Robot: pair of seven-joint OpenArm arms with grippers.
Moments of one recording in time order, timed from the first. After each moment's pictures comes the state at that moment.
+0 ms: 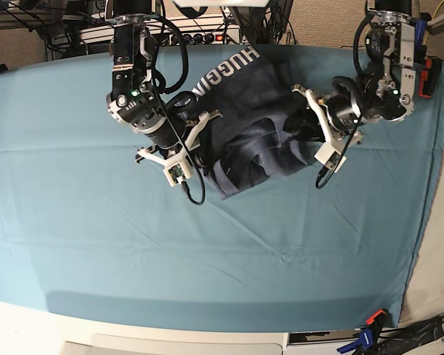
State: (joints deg) left arm 11.5 -15.4 -0.9 105.8 -41.0 -28.7 58.6; right arm -7.6 0.8 -1.0 104.9 5.6 28.4 -45.0
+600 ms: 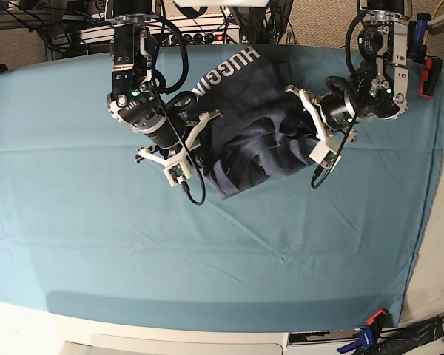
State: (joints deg) left arm 11.5 -13.6 -0.9 105.2 -39.6 -28.7 57.9; right arm -7.6 0.8 -1.0 104.9 5.6 28.4 -45.0
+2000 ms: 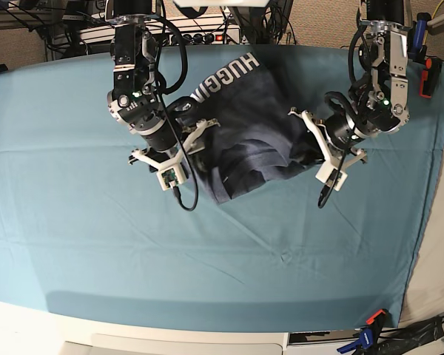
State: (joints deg) left arm 7.6 -13.2 -0.9 105.1 -30.2 -26.3 52.2; right arm -7.4 0.8 -1.0 104.7 4.1 24.0 -42.0
